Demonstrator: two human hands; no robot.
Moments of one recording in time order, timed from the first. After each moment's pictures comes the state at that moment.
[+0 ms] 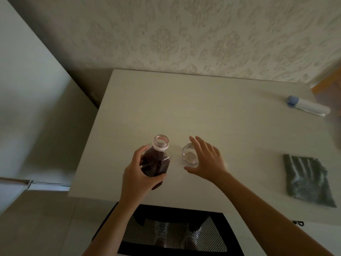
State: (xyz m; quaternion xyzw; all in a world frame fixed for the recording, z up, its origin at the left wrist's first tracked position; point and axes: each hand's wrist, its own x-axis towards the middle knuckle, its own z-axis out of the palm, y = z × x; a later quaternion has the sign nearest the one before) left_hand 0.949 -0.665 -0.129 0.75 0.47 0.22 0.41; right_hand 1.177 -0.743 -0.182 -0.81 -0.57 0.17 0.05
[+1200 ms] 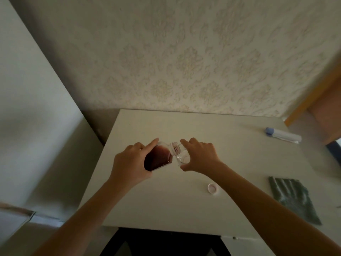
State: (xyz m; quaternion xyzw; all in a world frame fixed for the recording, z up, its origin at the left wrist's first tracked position) left_hand 0.958 -0.614 -0.016 0.94 0.33 0.09 0.03; right_hand 1.167 -0.706 -0.028 -0.80 -0.60 0.05 -0.01
